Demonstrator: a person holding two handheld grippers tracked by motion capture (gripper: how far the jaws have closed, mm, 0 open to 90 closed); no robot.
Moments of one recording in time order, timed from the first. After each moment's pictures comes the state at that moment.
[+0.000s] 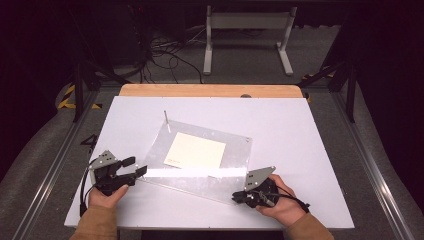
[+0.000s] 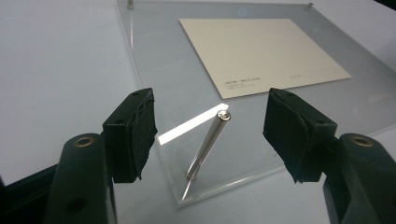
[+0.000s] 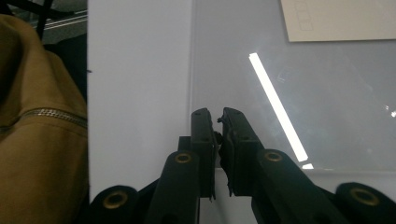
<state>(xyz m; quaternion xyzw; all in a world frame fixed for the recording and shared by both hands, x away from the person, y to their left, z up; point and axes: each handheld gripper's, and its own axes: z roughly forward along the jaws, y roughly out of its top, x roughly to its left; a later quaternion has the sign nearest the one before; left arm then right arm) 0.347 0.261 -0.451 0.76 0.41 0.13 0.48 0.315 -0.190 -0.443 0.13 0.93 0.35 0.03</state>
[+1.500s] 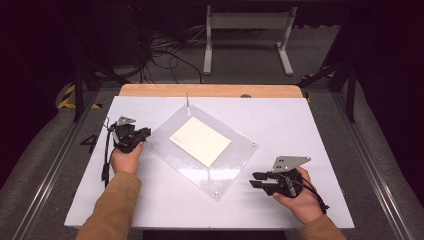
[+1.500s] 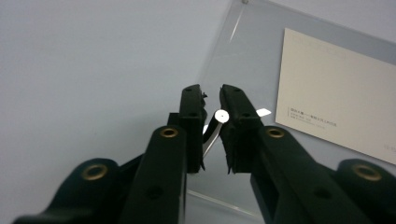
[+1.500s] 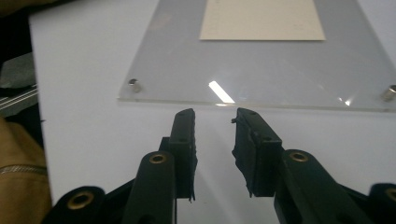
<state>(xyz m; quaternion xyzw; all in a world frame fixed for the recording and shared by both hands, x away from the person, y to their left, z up) 0.457 0.229 -0.442 0.72 0.53 0.18 0.41 0.329 -0.250 -0.419 0.27 0.86 0.42 0.09</state>
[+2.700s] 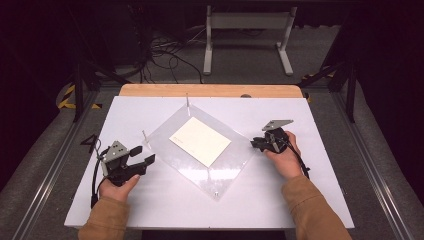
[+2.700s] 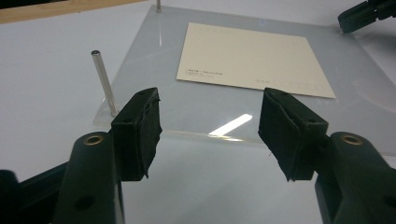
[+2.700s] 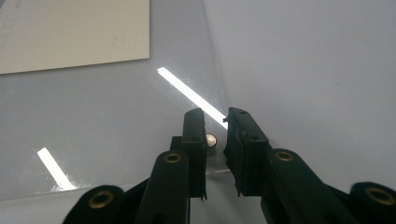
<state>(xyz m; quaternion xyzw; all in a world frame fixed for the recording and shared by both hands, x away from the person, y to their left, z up) 0.359 0.229 -0.429 0.76 0.41 0.19 0.47 0.458 -0.254 -0.443 0.36 0.85 0.35 0.15</state>
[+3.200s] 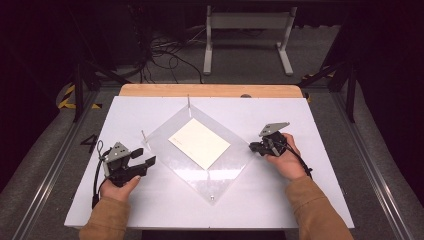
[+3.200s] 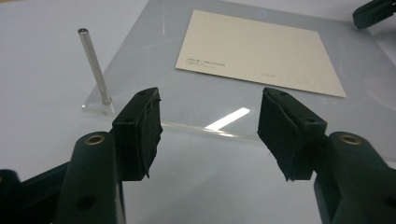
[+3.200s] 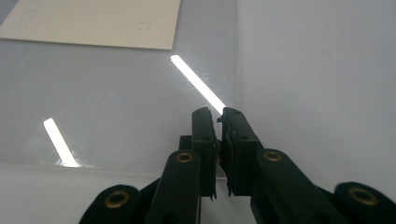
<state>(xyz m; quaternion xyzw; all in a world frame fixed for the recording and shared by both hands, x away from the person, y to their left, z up) 0.363 0.231 -0.439 0.76 0.42 0.17 0.46 0.444 -0.247 -0.440 0.29 0.88 0.34 0.14</state>
